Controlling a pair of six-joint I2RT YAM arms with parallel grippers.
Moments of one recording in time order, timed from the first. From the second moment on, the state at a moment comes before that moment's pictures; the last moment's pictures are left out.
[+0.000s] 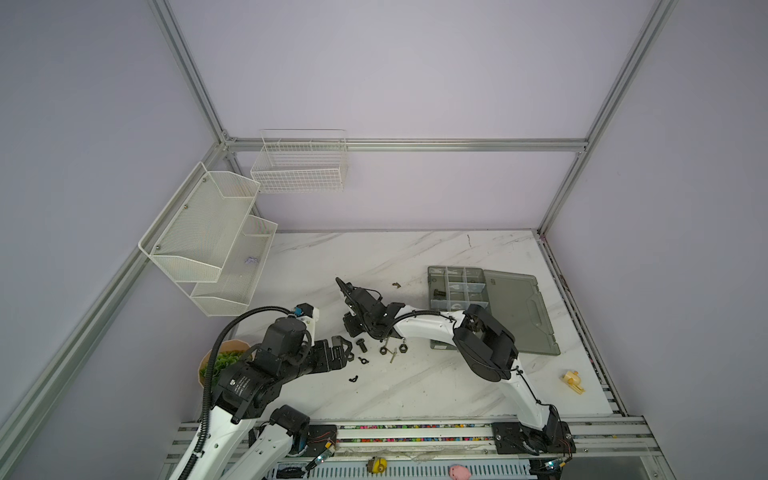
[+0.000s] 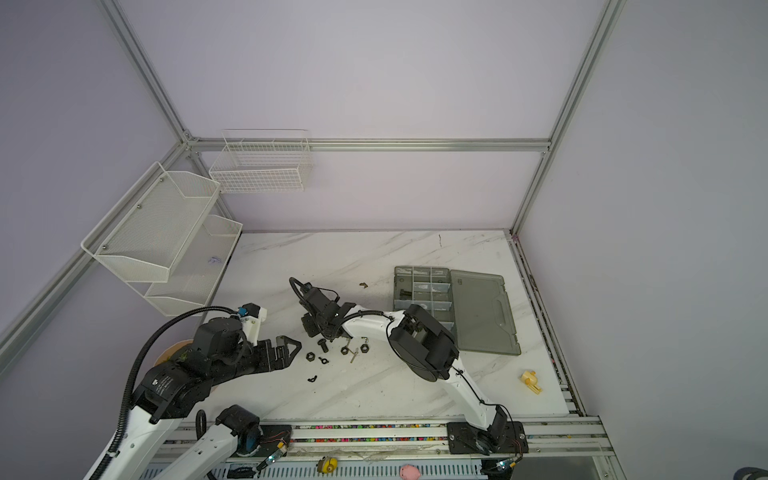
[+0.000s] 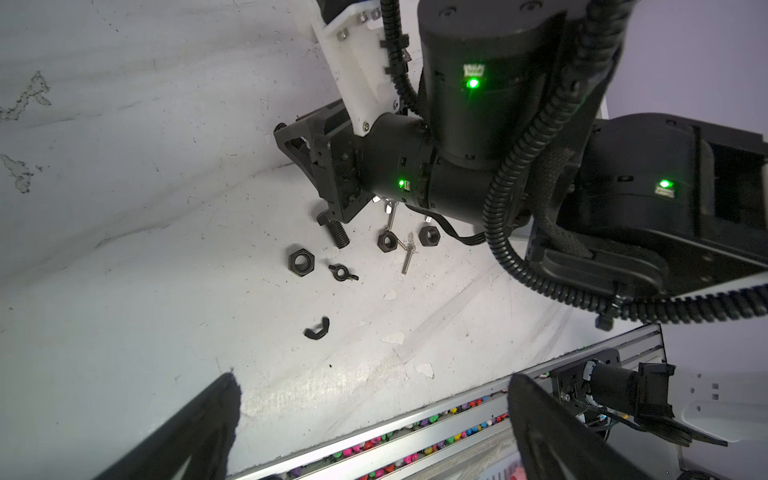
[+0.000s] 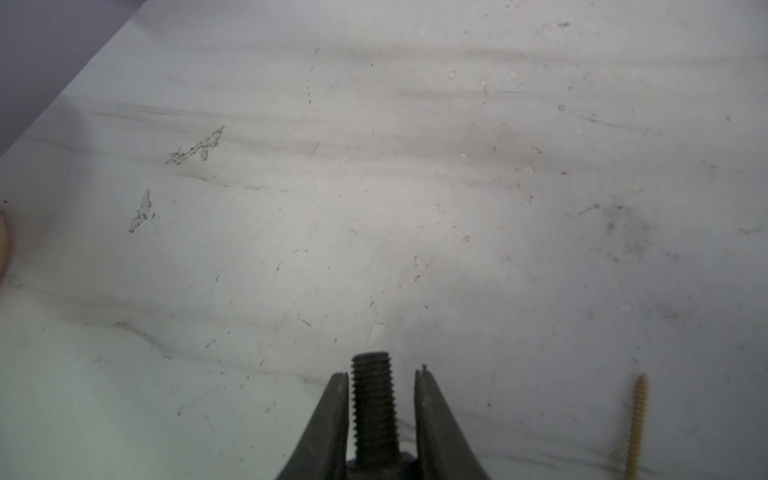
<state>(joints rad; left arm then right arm) -0.43 0.62 0.89 -1.09 0.12 -0.57 1.03 2.26 1.67 -0.17 0.06 0.36</state>
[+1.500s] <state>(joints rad) -0.43 0.95 0.89 -0.51 0.39 -0.40 0.49 1.85 1.14 -0.12 0.05 0.38</state>
